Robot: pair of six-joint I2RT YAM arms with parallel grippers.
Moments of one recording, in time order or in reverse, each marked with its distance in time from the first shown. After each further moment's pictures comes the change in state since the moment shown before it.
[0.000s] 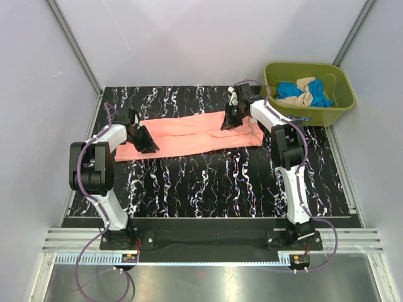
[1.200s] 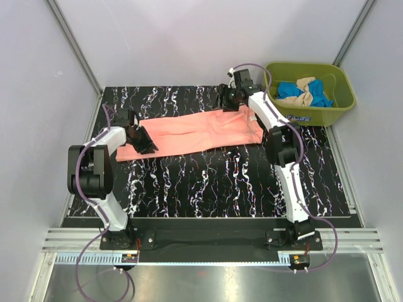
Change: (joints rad) left arm 0.000 -0.031 -0.046 0.027 -0.030 -0.030; right arm 0.003 0.159 0.380 0.025 0.047 0.144
